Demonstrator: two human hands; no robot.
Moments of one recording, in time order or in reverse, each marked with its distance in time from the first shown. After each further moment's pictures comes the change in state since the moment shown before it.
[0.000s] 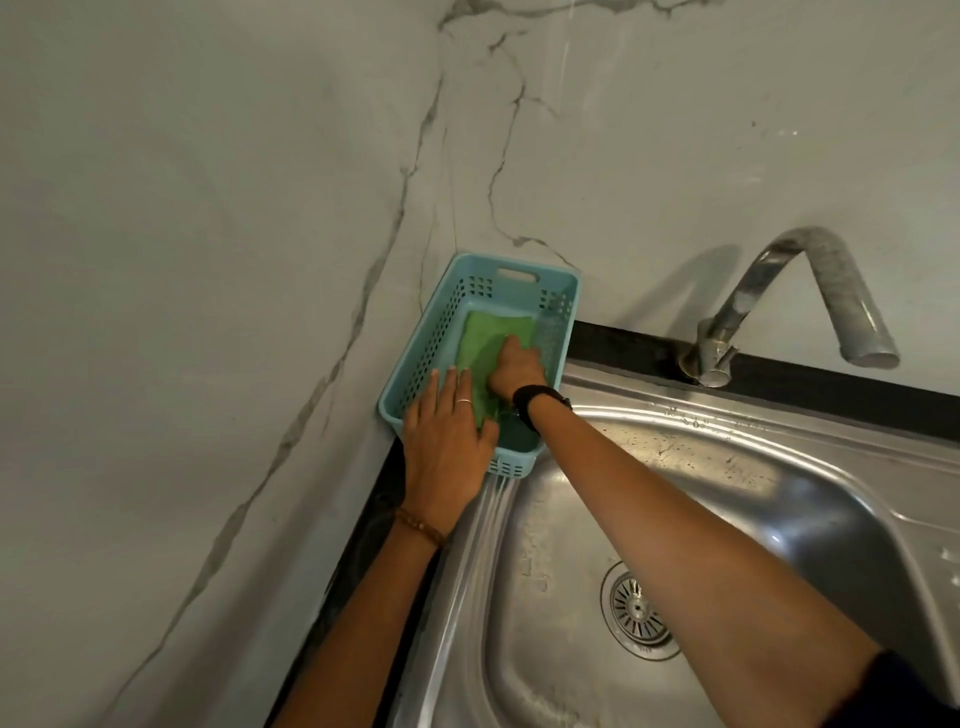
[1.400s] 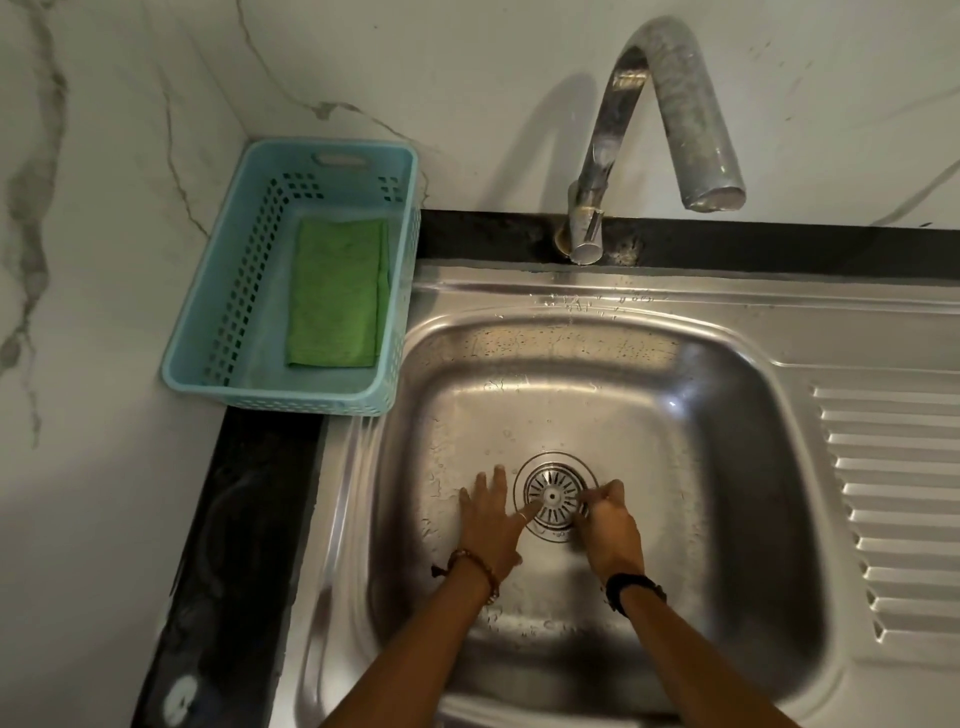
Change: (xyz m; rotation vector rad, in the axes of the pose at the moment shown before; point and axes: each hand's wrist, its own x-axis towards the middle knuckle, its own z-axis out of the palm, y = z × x) left_hand -0.129 0.055 0.211 0.362 -0.923 0.390; right_hand -0.140 0.318 0.119 0.285 0.121 0.496
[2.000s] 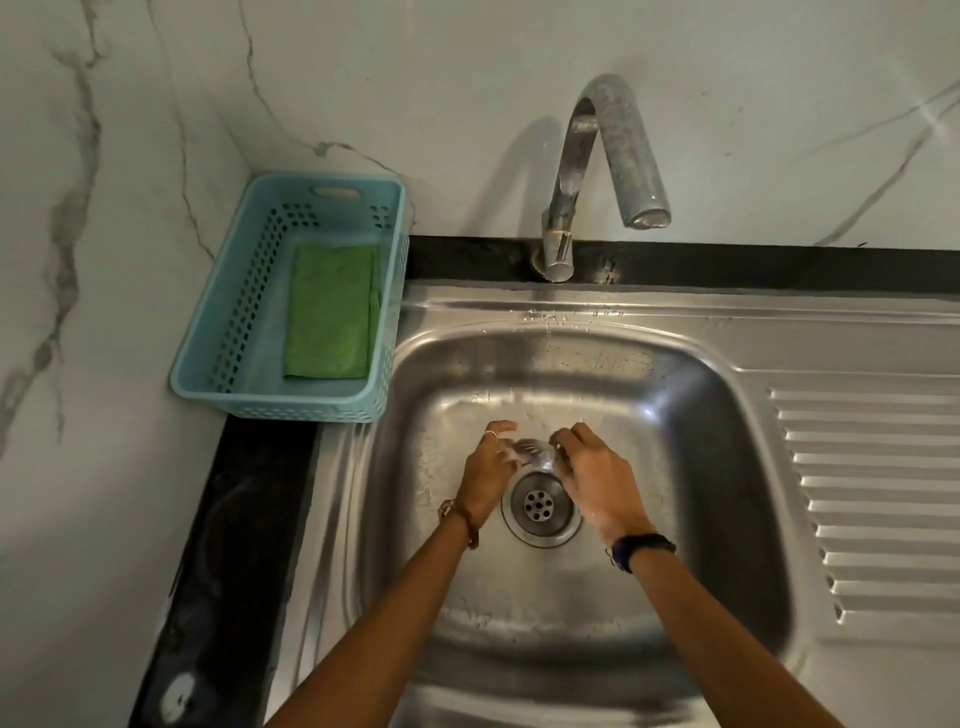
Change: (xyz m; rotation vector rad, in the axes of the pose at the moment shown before) left_hand -0.007 0.009 -0.094 -1.315 0.321 -0.060; right_hand -0.001 -0.057 -0.061 -0.367 0.186 -0.586
